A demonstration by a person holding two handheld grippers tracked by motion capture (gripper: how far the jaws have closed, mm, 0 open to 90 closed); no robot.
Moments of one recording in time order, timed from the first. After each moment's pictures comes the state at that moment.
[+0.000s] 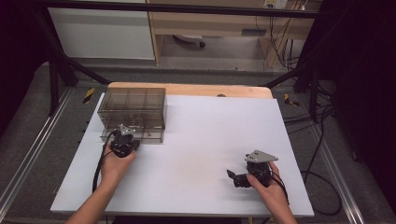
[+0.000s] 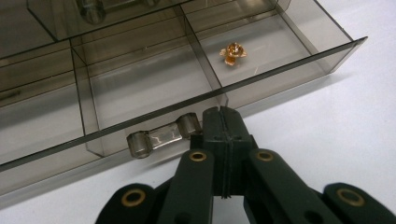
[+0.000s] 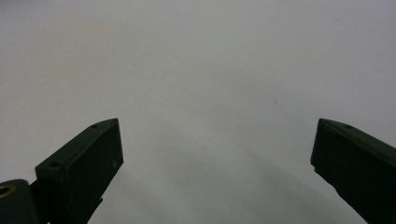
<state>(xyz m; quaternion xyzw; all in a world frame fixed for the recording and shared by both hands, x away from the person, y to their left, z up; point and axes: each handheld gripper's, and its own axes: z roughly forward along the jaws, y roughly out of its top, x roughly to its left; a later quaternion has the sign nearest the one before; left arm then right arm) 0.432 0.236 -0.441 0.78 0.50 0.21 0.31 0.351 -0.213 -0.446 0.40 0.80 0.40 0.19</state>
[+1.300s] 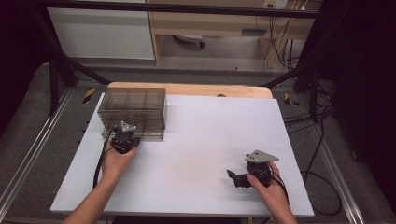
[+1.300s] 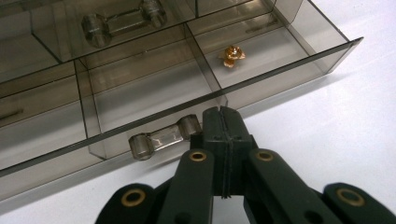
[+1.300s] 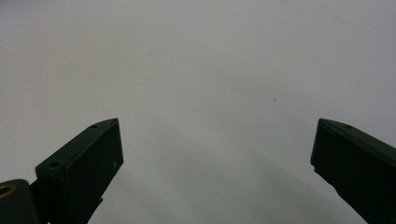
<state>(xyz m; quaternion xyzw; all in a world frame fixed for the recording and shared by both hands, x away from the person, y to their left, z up) 0.444 0.236 -0.439 0.78 0.50 0.22 0.31 0.350 -0.215 -0.446 0.40 0.80 0.40 0.19</state>
